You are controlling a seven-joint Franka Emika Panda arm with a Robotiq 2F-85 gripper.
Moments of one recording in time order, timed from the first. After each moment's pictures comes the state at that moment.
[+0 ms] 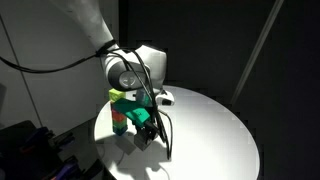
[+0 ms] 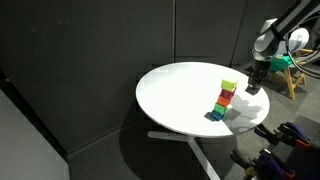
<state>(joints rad) -0.28 0.24 -0.24 -2.41 -0.02 2.58 -0.36</state>
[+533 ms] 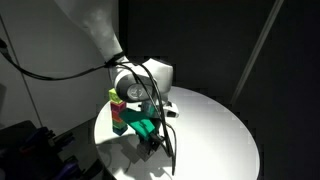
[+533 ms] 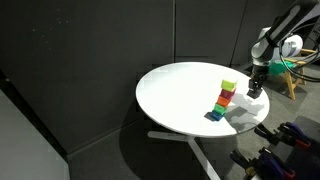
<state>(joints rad) -0.32 0.37 -0.24 -2.33 -0.02 2.58 -0.35</state>
